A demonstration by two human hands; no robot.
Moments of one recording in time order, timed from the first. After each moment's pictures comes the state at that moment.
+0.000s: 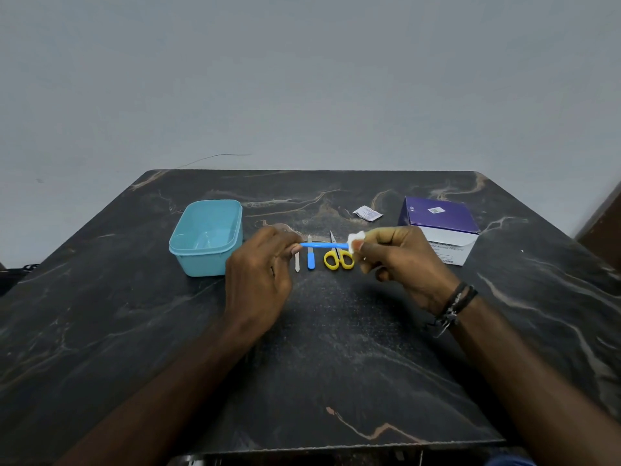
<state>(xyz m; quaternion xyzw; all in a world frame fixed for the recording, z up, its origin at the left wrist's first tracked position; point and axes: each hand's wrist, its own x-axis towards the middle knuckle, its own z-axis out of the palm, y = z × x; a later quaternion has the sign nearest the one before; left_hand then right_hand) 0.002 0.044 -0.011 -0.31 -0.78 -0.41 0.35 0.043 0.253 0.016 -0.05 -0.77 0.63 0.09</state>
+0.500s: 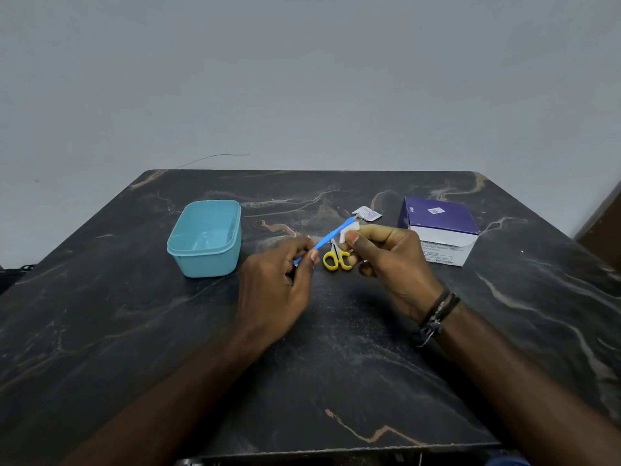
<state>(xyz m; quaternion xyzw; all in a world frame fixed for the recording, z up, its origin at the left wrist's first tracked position) 0.009 0.058 -0.021 -0.32 -0.75 -0.50 0.28 0.042 0.234 0.008 -0.02 -0.71 0.68 0.16</state>
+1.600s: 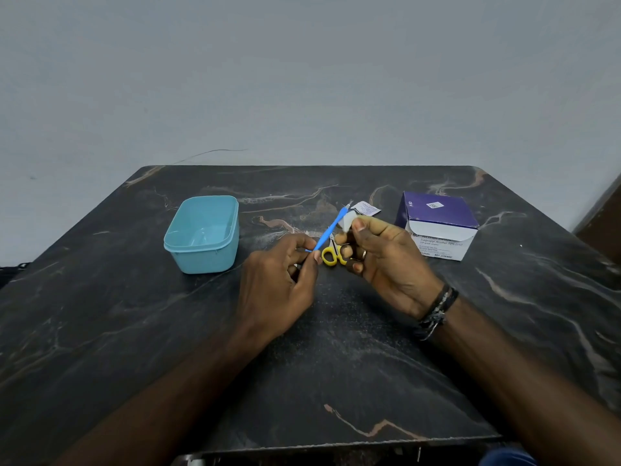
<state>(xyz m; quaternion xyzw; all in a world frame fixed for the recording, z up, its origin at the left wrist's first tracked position) 0.006 0.060 -0.029 -0.32 -0.77 -0.51 0.23 0.048 0.226 0.018 0.01 -0.58 0.81 0.05</state>
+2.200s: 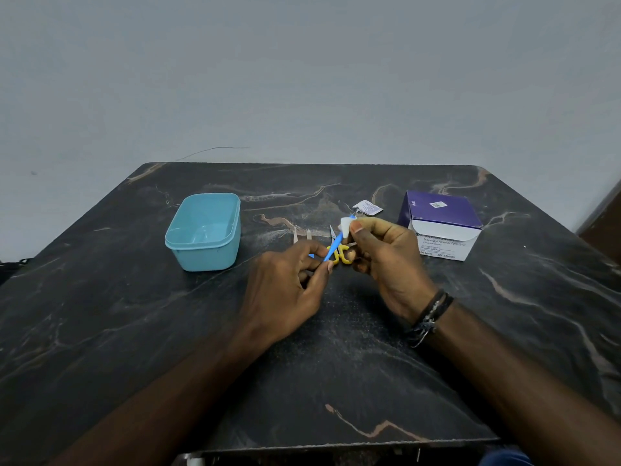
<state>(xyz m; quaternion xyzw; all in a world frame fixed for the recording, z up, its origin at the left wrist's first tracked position) 0.013 0.063 -0.027 -0.34 -0.78 -0.49 0.21 0.042 0.219 0.008 -0.05 -0.65 0.74 0.16</state>
